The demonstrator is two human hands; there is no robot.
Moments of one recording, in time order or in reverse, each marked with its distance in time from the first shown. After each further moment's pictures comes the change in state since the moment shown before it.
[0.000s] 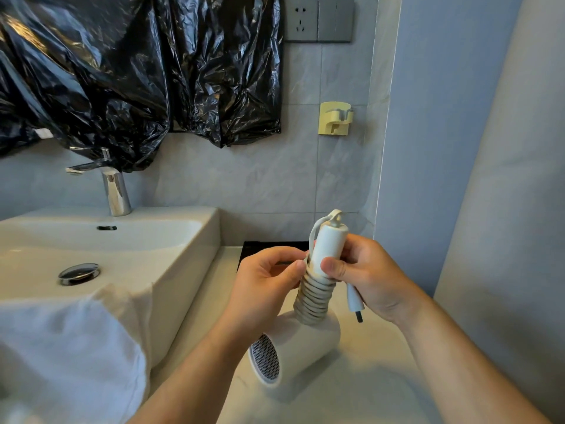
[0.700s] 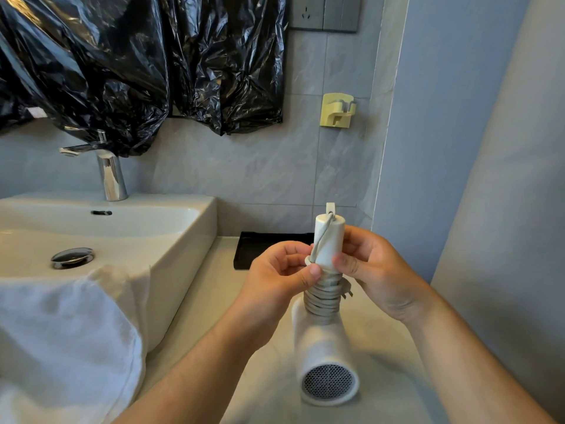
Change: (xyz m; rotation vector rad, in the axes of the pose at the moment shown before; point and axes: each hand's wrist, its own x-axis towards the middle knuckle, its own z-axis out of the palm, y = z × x) left_hand -0.011 -0.017 0.008 -0.316 -0.120 -0.131; right_hand -0.012 0.002 -0.003 0.056 -0.079 -0.052
